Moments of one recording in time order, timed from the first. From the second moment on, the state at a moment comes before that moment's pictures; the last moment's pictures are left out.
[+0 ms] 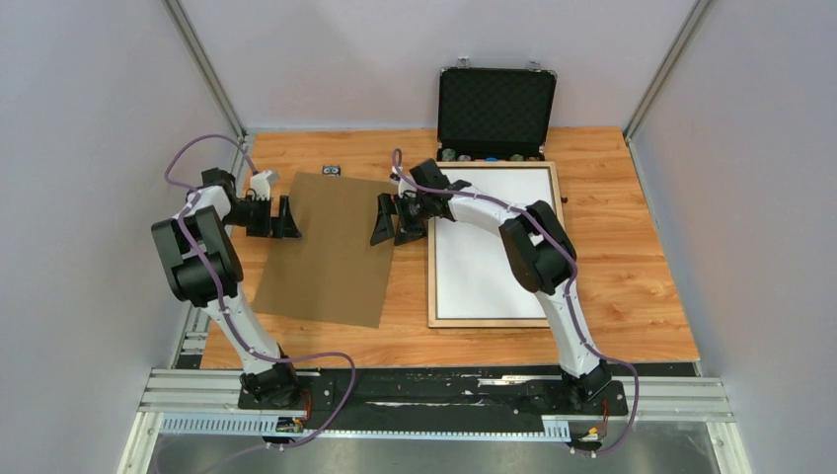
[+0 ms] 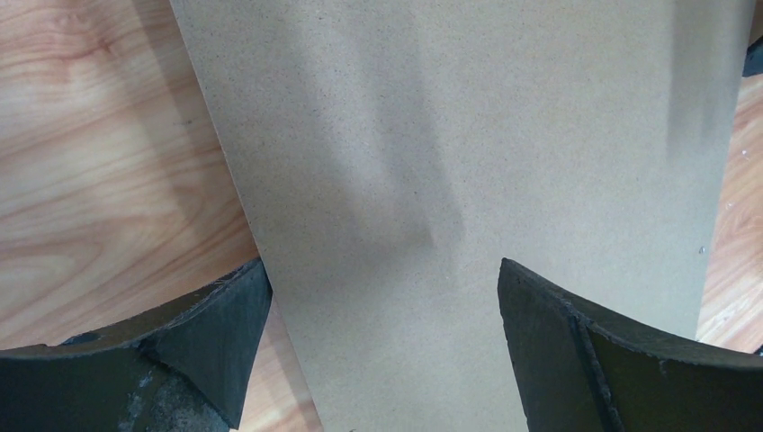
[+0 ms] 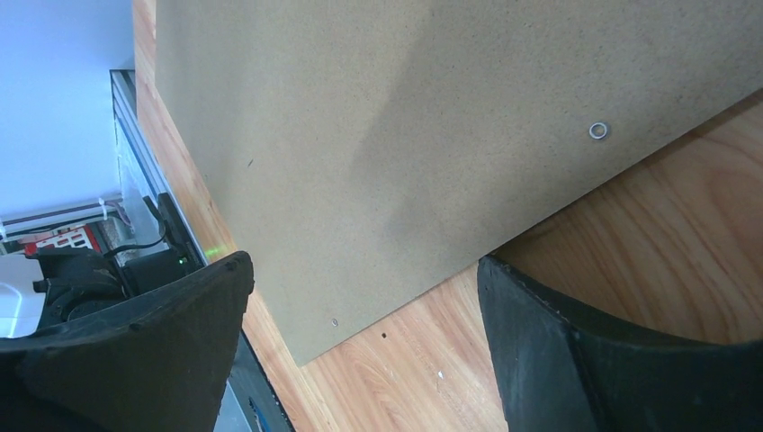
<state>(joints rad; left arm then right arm) 0.38 1.95 1.33 -0.71 0.69 0.52 0.64 2.31 1.76 -0.32 -0.68 0.46</state>
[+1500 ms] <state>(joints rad) 0.32 1.43 1.37 -1.06 1.04 0.47 0.63 2.31 1.76 -0.33 -0.74 0.45</state>
